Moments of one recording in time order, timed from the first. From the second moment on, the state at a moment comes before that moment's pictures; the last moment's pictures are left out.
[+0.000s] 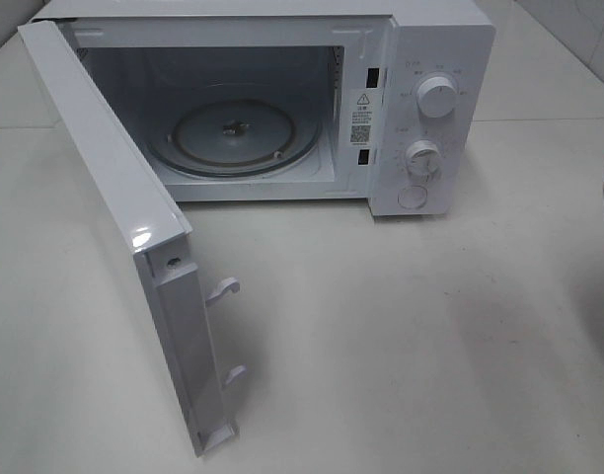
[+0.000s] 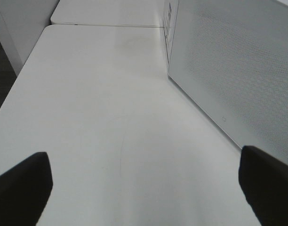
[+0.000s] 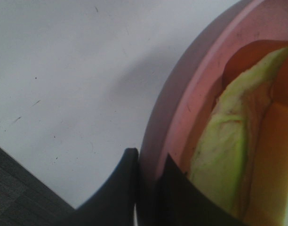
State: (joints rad) left arm 0.02 0.00 -0.50 -0.07 1.04 0.02; right arm 0.65 0.84 -0.51 -0.59 1.01 -0.11
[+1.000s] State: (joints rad) left arm 0.02 0.00 -0.50 -0.07 1.04 0.02; right arm 0.65 1.29 -0.62 -0.71 0.94 0.47
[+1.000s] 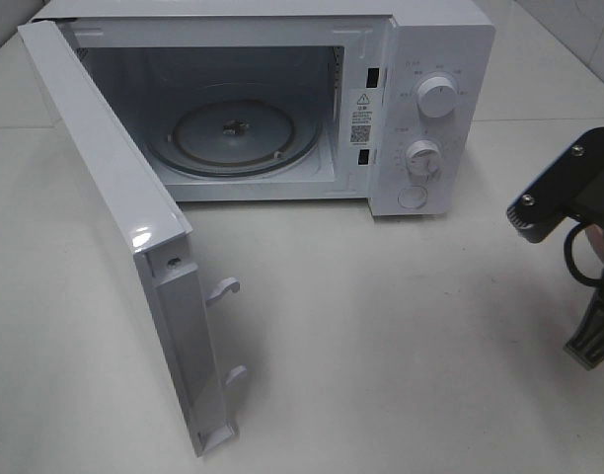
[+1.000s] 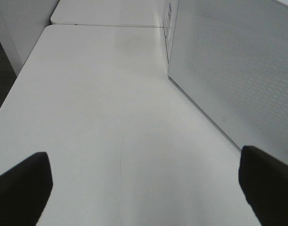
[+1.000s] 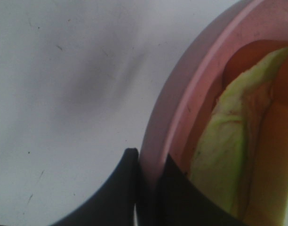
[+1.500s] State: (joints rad) left arm 0.02 0.00 -0.50 -0.07 1.04 0.02; right arm 0.55 1.47 -0.71 -0.74 0.87 0.56
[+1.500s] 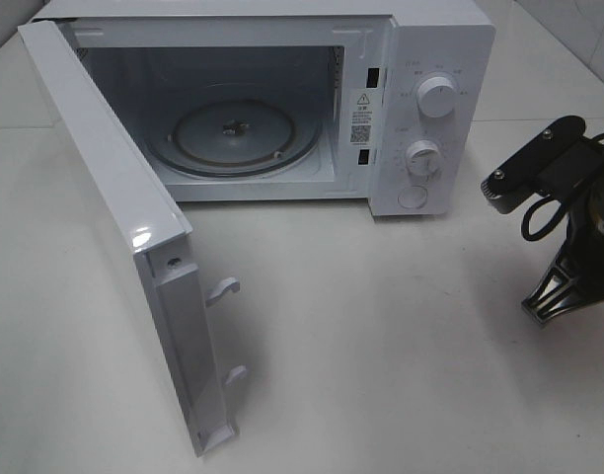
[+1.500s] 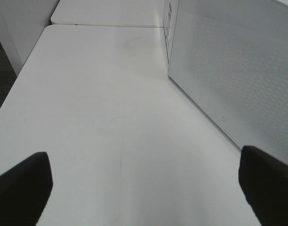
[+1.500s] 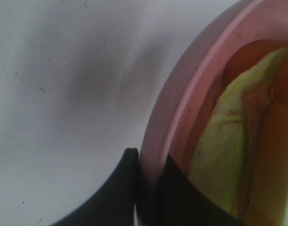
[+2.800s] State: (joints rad) left arm 0.02 0.00 -0.50 -0.07 1.04 0.02; right arm 0.27 1.81 -0.76 -0.88 0.64 0.78
